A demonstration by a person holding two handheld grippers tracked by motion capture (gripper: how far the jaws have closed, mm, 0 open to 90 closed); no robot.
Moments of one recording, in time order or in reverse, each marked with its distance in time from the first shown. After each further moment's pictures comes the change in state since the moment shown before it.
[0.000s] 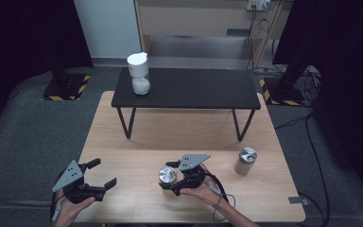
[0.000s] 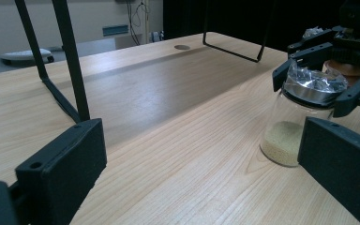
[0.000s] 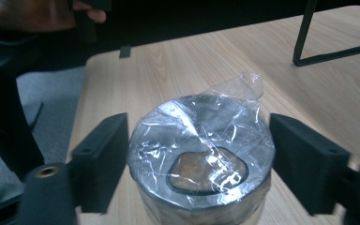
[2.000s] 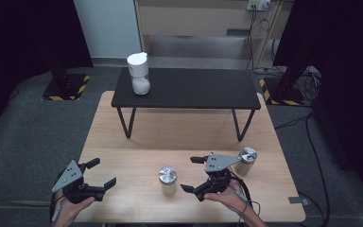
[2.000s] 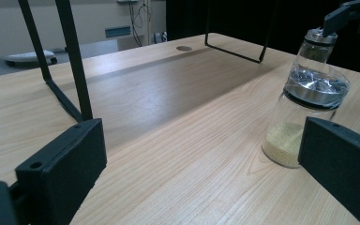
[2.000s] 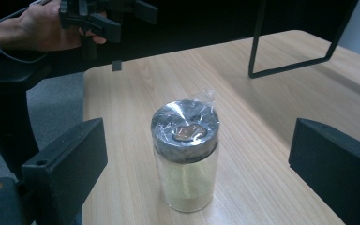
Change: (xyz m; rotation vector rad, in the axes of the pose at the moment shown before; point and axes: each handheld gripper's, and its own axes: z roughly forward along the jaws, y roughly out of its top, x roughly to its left) left arm -0.001 0.000 -0.001 -0.003 0.007 0.005; right arm 0.035 0.017 -0.078 -0.020 -0.112 -0.020
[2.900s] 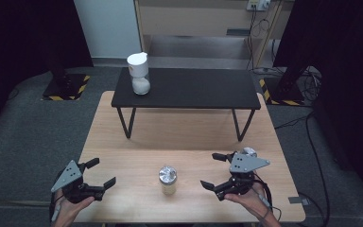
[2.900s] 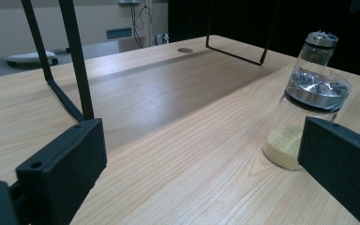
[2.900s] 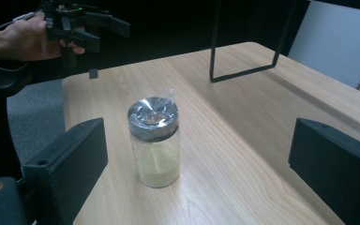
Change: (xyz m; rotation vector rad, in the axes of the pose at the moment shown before) left arm 0.000 -0.001 -0.001 -0.010 0.006 -0.006; right arm 0.016 -0.004 -0.059 -0.041 -0.123 -0.009
